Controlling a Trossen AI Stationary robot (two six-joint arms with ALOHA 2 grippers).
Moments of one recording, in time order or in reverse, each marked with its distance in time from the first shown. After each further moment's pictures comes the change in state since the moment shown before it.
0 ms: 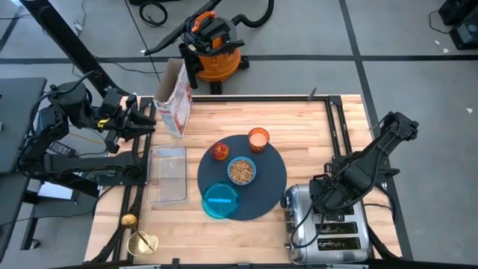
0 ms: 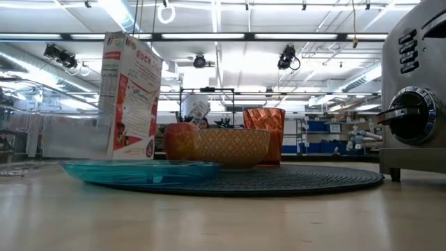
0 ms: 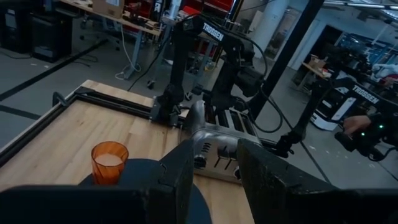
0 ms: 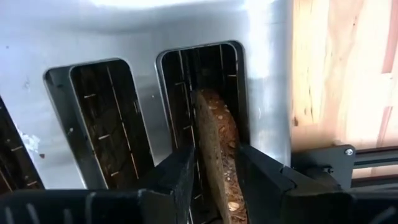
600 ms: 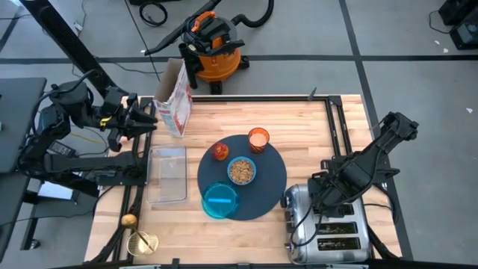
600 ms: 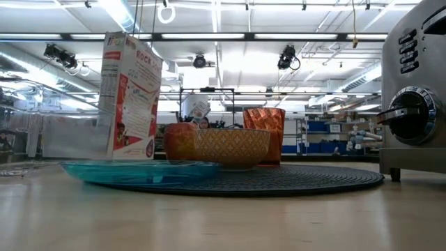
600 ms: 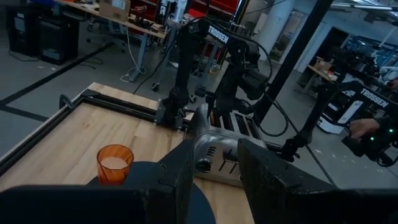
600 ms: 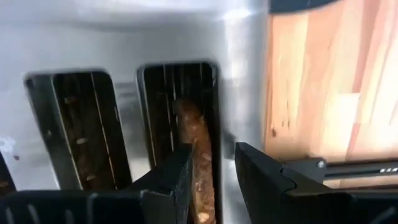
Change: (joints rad) left arm 0.000 0.012 0.000 0.017 -0.023 0.001; right arm -0.025 0.004 0.019 -0.027 0.048 -0.109
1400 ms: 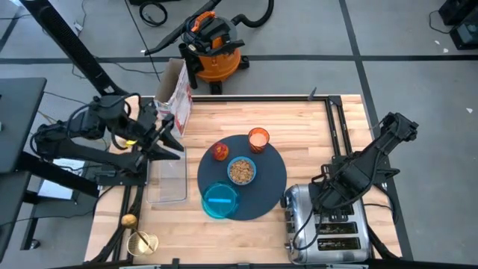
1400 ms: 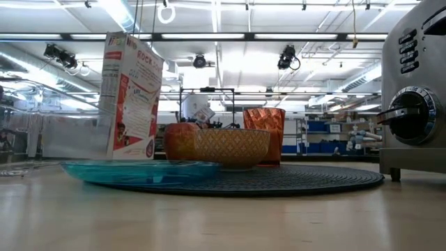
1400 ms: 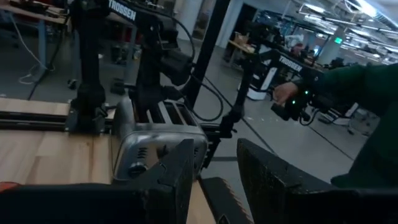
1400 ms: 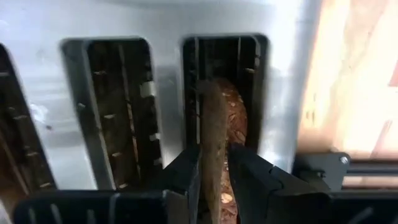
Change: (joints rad) left arm -0.358 0.150 -0.139 0.358 0.004 0.002; right arm 0.003 0.009 -0.004 0.016 -0.105 -0.028
